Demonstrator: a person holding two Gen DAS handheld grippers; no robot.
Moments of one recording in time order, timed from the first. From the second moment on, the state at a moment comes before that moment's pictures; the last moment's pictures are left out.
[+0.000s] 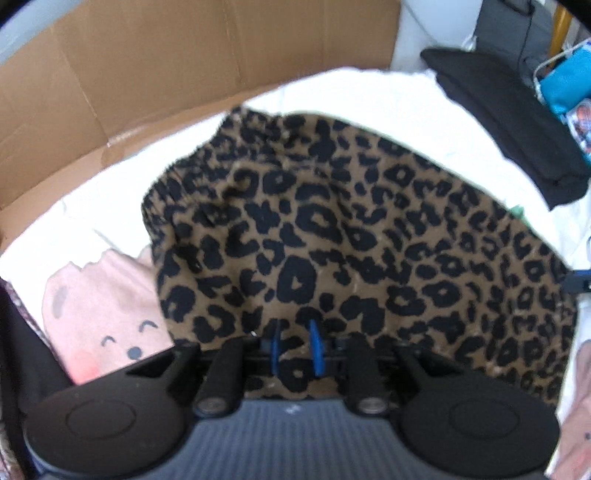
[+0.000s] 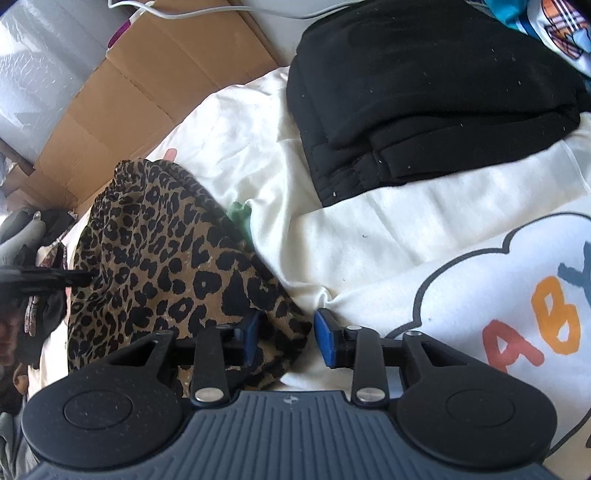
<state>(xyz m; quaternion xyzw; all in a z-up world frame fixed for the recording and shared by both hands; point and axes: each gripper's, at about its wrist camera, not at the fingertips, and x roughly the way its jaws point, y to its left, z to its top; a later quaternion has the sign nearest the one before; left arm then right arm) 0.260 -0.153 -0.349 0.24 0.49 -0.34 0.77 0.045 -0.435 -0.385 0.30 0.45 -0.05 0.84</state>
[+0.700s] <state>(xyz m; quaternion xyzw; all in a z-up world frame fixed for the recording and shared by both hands) 0.190 0.037 -0.322 0.09 0.58 -0.34 0.73 0.031 -0.463 -0.413 0.44 0.41 0.02 0.80</state>
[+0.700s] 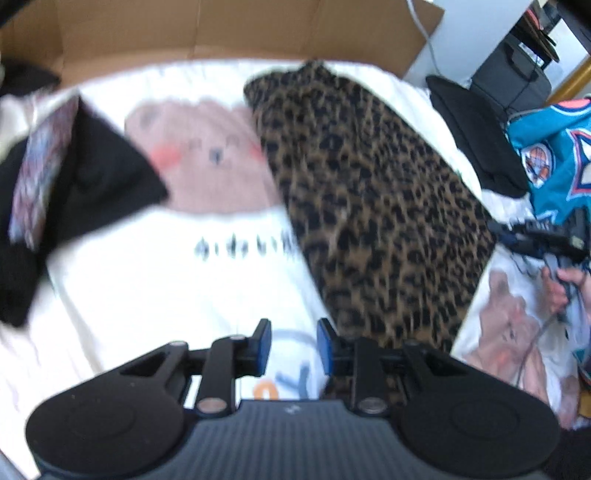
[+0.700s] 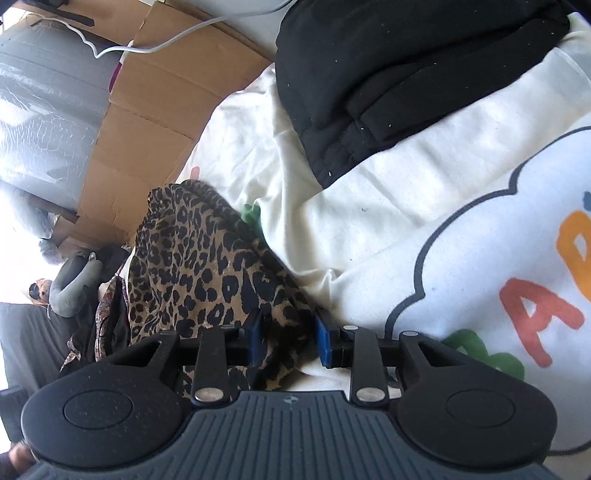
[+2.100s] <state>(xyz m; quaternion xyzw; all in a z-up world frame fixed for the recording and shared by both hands) 0.155 0.075 -0.416 -0.20 0.66 -0.40 0.61 0.039 -0.459 -0.405 0.46 0.41 -0.02 0.79</state>
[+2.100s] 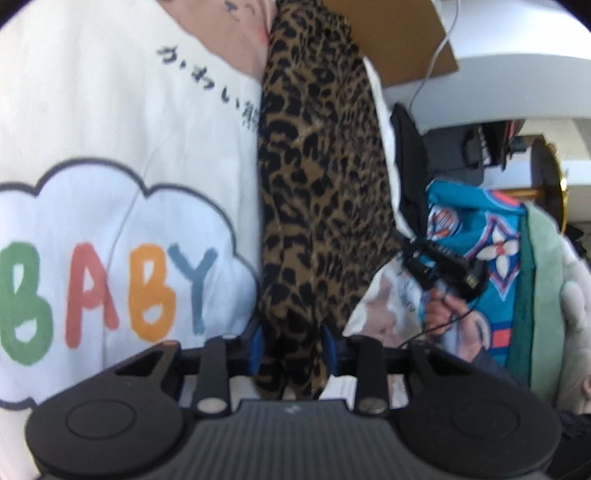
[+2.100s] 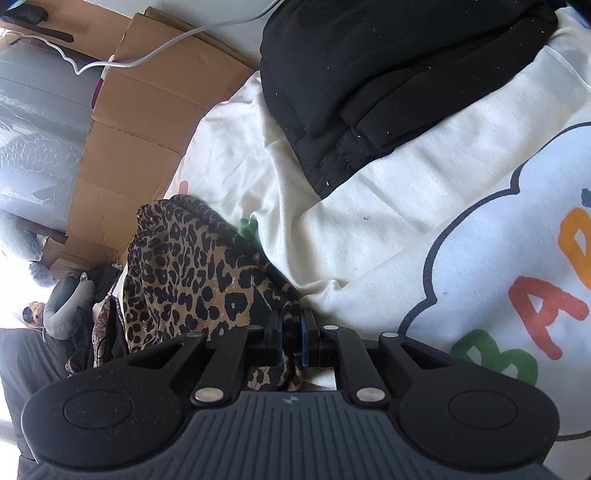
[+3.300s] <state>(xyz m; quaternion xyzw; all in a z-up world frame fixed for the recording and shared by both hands) 0.188 0.125 -0.366 -0.22 0.63 -0.41 0.63 -0.021 -0.409 -0.383 0.52 0.41 0.00 0.75</state>
